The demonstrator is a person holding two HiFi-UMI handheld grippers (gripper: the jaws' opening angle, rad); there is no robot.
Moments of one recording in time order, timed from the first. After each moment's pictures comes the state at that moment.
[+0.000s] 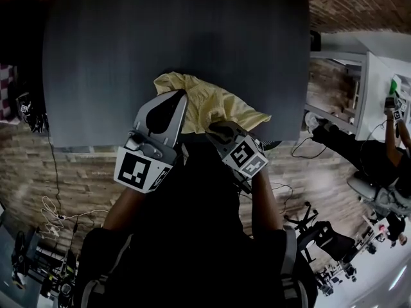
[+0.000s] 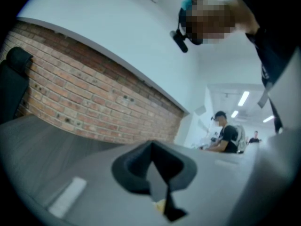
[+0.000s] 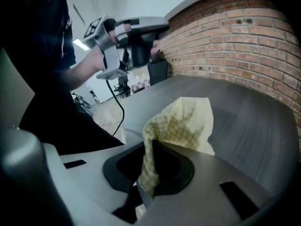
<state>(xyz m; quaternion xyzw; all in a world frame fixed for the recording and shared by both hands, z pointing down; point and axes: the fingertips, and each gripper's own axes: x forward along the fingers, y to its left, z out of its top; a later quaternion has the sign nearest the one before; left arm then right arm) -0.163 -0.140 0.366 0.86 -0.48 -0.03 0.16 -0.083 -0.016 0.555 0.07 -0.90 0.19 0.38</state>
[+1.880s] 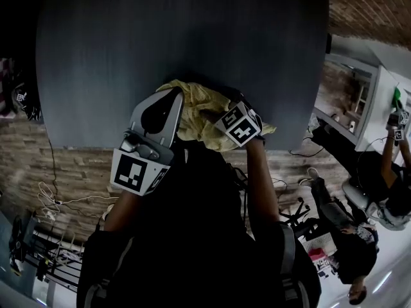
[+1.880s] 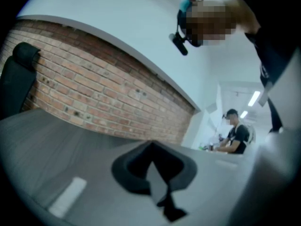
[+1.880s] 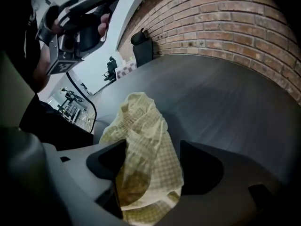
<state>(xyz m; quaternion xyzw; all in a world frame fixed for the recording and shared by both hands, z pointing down) -0.189 -0.193 0.402 0.84 -0.51 -0.03 0.19 -0.104 -0.124 0.639 0.08 -0.85 0.23 0.47</state>
